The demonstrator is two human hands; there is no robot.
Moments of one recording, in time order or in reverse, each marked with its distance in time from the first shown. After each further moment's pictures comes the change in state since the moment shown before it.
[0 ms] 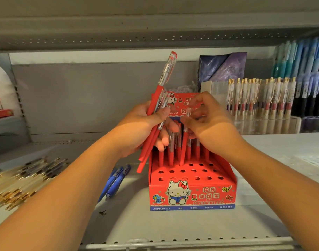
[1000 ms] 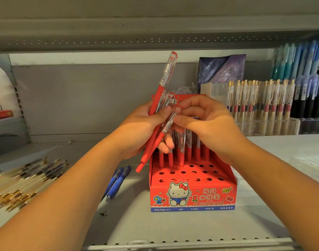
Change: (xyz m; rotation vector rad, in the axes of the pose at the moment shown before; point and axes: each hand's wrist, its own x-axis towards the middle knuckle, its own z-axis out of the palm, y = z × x) left_hand -0.003 0.005 0.007 -0.071 -0.044 -0.010; right_hand -0.010 -0.027 -0.002 0.582 -0.150 0.084
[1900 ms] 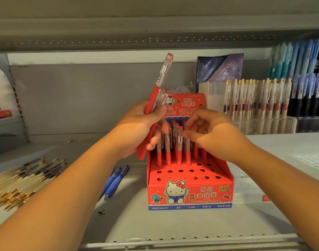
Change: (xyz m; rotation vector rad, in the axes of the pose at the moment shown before) left_hand 0.002 -0.004 -0.005 0.048 0.096 0.005; right_hand -0.004 0.017 -0.030 -0.706 -0.024 -0.029
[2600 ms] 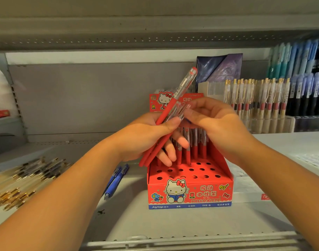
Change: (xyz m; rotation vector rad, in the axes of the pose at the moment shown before) left_hand -0.010 0.001 0.010 0.012 -0.325 -0.112; right_hand -0.001 -0.024 0.001 0.659 0.061 0.092
